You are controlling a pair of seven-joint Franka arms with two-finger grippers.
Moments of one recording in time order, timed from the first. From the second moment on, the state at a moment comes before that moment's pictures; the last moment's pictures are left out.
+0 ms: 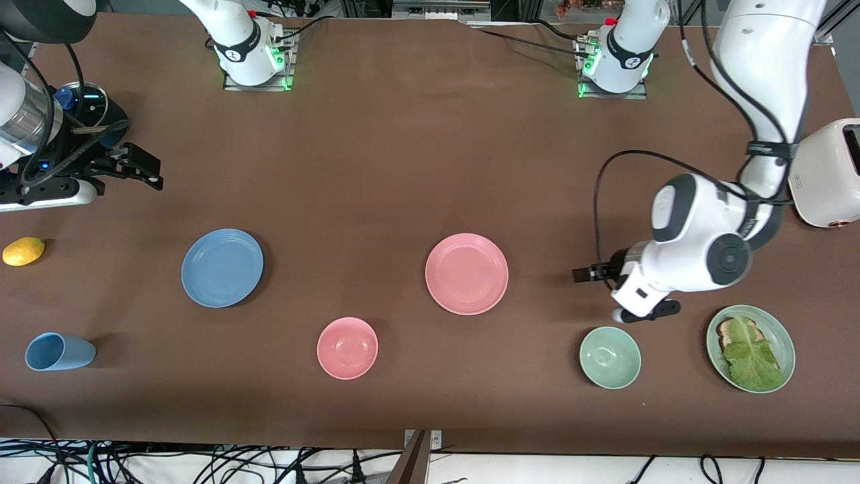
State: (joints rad) left arm 0.06 0.58 -0.23 -1.54 -0.10 1.92 -0.27; right arm 0.00 0.09 0.10 -1.54 0.01 1.64 0.00
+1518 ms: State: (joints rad) left arm 0.09 0.16 -0.13 -1.55 0.03 1.60 -0.07; right arm 0.00 0.08 0.19 -1.54 -0.07 1.64 0.07
